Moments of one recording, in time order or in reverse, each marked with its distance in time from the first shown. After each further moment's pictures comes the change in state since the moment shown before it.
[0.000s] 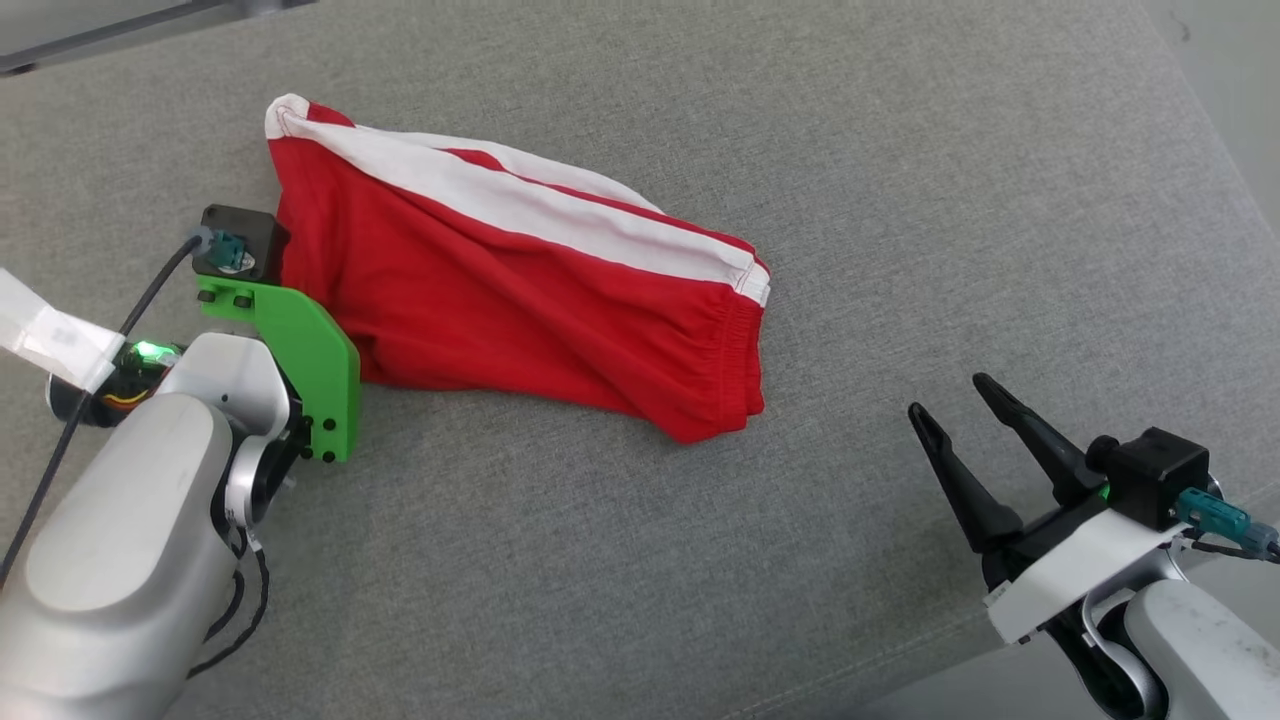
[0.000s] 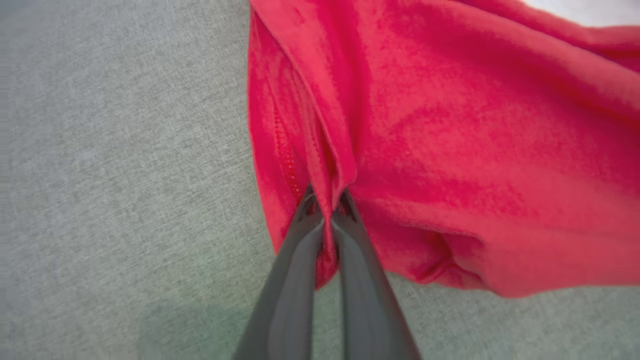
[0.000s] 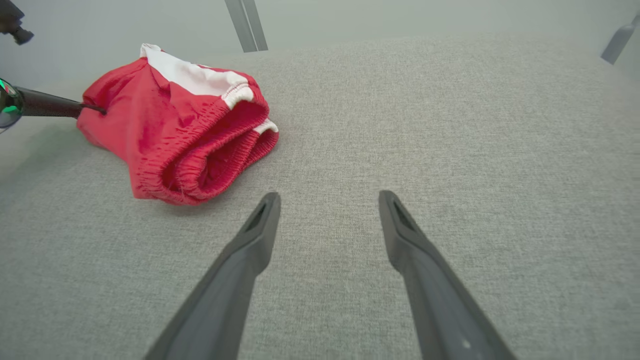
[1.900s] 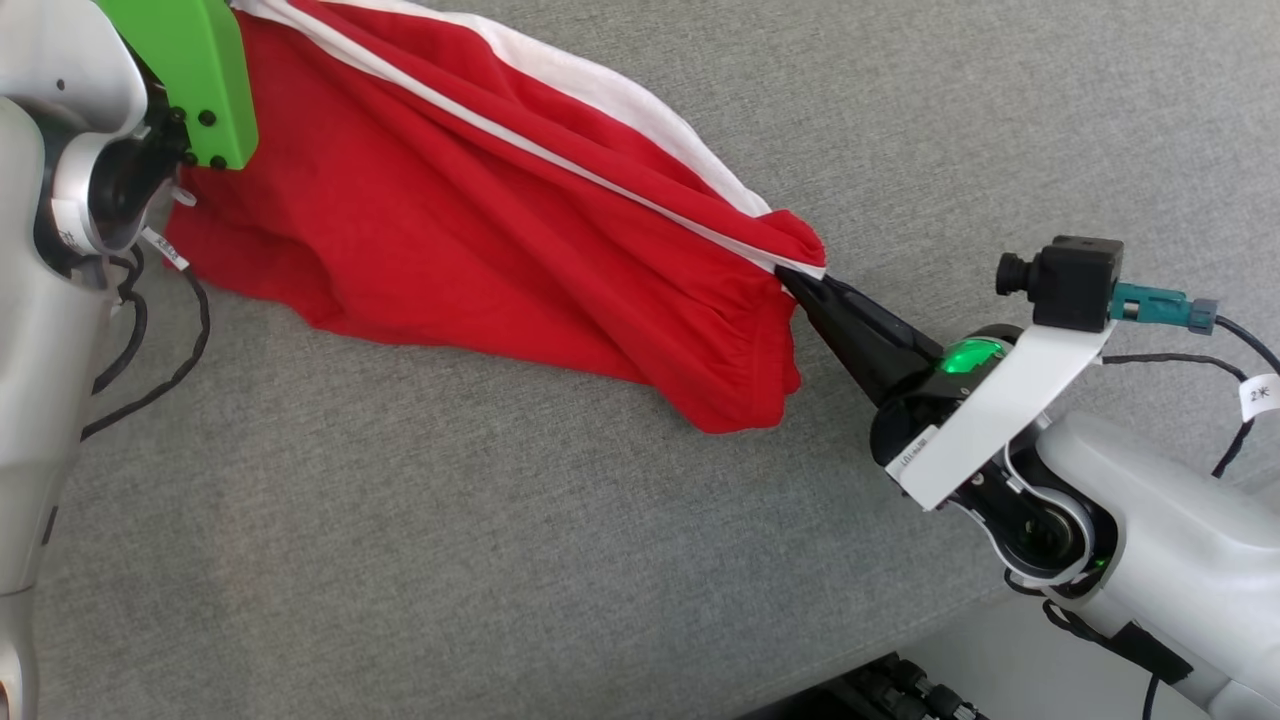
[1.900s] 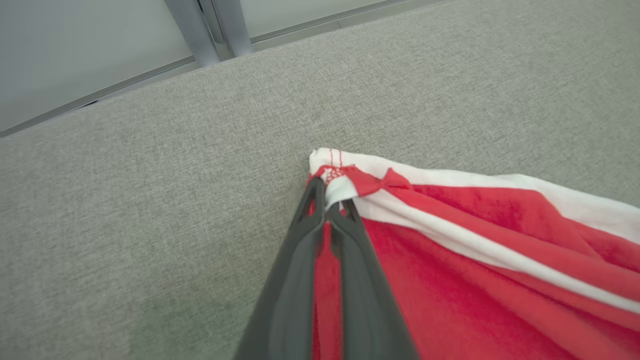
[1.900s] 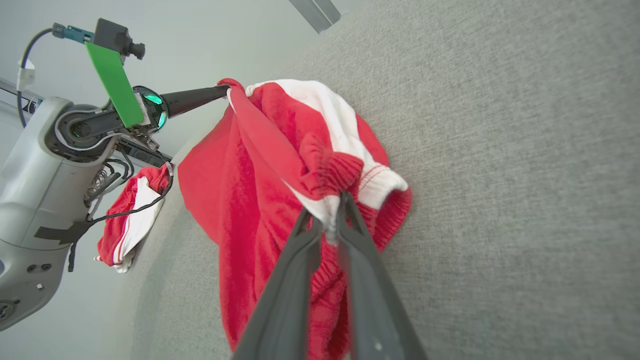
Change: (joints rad) left arm -0.369 -0.004 0.126 -0.045 -0.044 -0.054 0.156; right arm -0.464 -0.094 0.450 -0.116 0.746 0.000 0.033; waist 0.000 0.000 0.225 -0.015
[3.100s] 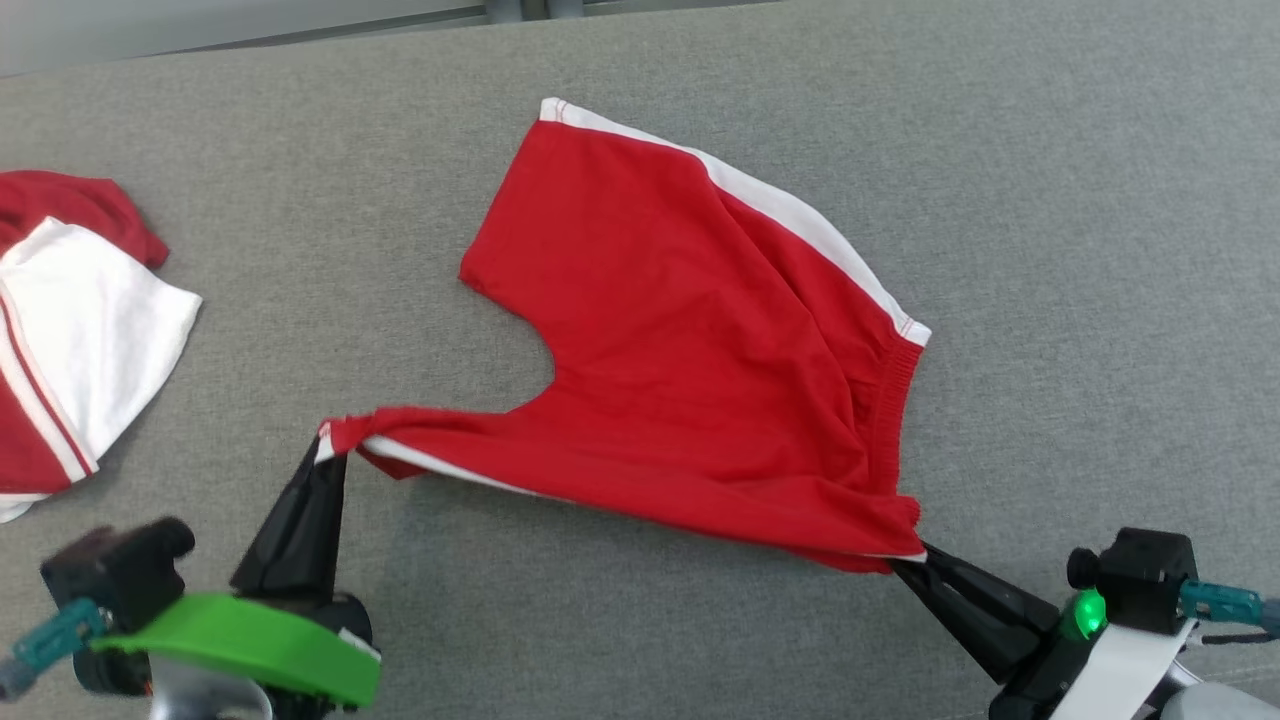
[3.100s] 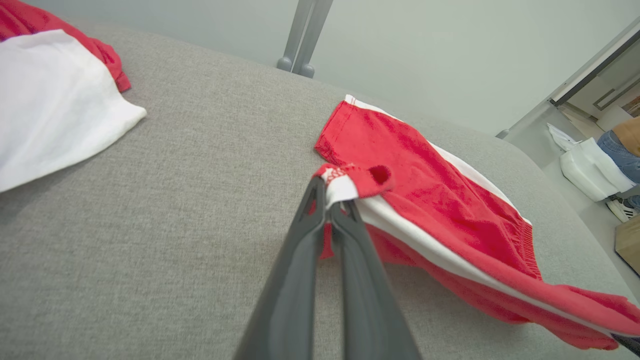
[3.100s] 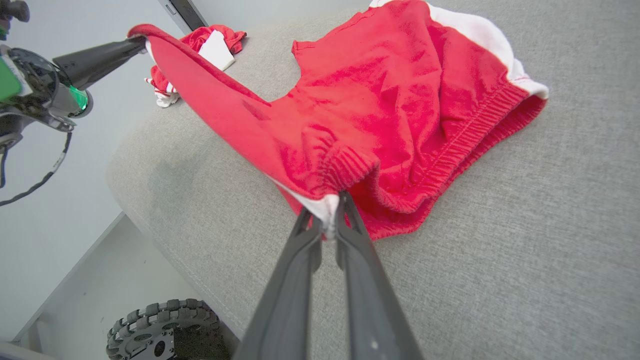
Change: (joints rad) left arm 1.142 -0.092 0.210 -0.667 -0.100 0.069 -0.676; right arm 0.594 -0.198 -0.199 -0.210 -0.529 0.001 0.028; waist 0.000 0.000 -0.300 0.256
